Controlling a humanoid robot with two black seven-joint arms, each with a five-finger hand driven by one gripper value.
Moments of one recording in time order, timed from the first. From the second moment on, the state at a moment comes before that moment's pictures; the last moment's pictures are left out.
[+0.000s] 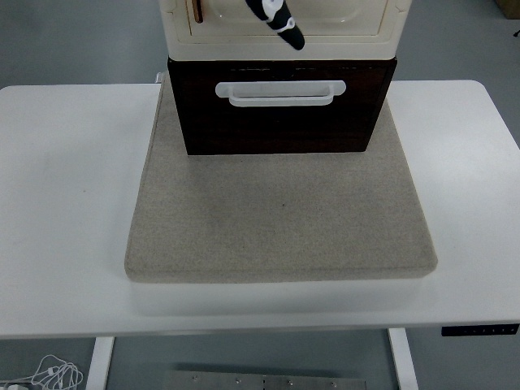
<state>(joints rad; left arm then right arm) -2.23 0.60 0.50 -1.40 0.12 -0.34 -0.07 -0.04 0.00 0.13 0.15 -0.15 0.22 -0.03</state>
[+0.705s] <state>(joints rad) -2.14 0.50 0.55 -1.42 0.08 -0.26 0.25 -0.04 0.00 0.13 0.15 -0.15 0.22 -0.03</state>
